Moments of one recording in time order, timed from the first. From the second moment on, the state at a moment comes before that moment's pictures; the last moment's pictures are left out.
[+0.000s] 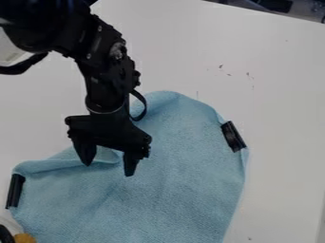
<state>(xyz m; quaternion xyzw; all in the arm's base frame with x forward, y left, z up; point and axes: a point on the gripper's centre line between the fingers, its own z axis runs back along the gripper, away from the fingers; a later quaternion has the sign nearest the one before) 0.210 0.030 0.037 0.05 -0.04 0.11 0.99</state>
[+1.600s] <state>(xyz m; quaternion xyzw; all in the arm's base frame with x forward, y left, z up) 0.294 0.059 0.032 0.07 -0.02 0.02 1.00</state>
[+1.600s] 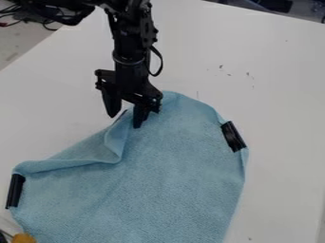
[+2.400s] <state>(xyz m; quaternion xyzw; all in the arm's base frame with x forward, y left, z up) 0.311 0.077 0.048 0.10 -0.03 -0.03 0.99</state>
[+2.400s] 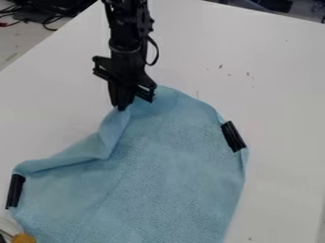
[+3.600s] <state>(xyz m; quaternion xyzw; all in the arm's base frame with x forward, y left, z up) 0.377 0.132 0.019 0.09 -0.07 -0.17 0.98</state>
